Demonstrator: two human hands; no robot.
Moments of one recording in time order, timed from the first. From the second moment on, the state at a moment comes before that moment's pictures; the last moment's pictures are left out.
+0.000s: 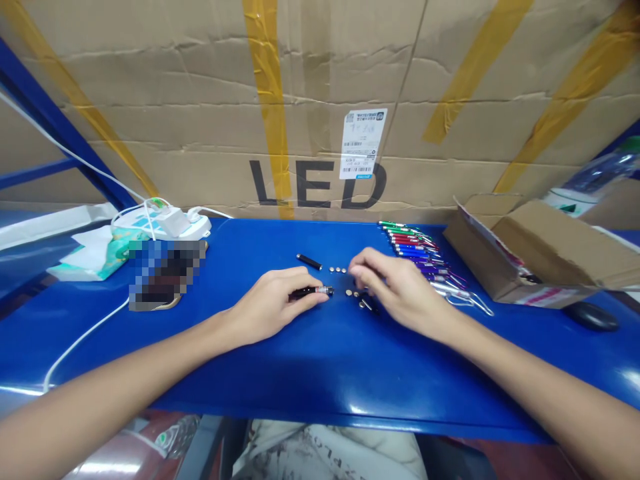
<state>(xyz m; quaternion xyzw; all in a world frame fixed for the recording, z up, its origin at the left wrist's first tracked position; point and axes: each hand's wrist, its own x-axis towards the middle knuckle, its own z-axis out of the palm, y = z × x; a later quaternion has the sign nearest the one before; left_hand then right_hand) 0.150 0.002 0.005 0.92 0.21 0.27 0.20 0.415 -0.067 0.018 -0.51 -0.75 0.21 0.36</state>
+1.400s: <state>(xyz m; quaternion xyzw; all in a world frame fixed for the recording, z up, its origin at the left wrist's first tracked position) 0.151 -0.004 0.010 0.88 0.22 0.29 0.31 0.426 -0.071 0.019 -0.43 -0.83 0.26 0.26</state>
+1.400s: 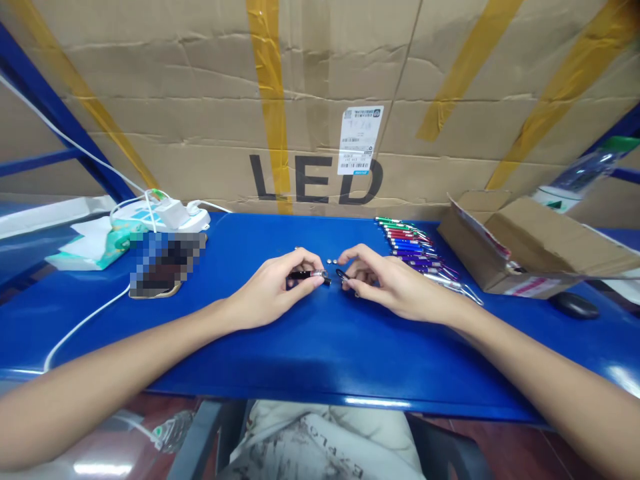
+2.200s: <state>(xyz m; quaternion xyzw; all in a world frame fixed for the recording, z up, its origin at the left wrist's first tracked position) 0.149 -0.005 0.006 0.90 0.20 0.30 0.25 0.407 -0.072 0.007 -0.37 -0.84 0.18 0.34</state>
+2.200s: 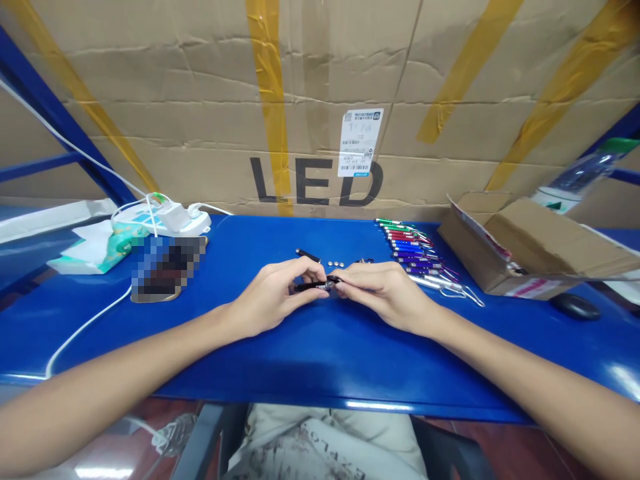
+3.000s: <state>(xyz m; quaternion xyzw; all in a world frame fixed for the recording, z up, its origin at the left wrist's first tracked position) 0.148 -0.002 0.007 0.91 0.18 0.30 0.24 0.409 -0.075 0.012 -0.38 -0.83 0.19 0.35</state>
